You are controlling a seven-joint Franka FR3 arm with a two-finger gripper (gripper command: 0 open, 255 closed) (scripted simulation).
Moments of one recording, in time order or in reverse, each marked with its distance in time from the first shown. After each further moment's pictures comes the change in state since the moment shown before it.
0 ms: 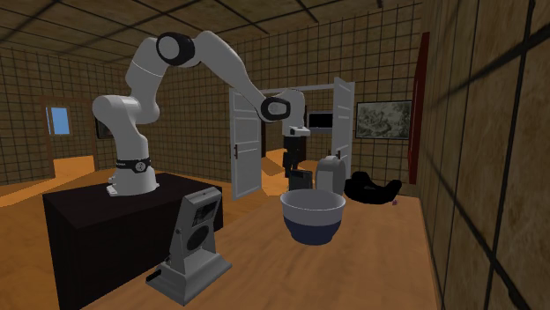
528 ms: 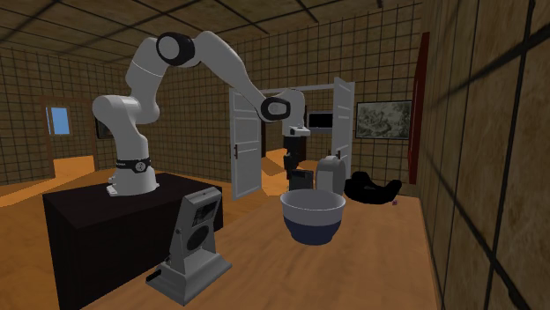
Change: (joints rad) arm 0.000 0.001 0.000 0.000 0.000 0.001 0.000
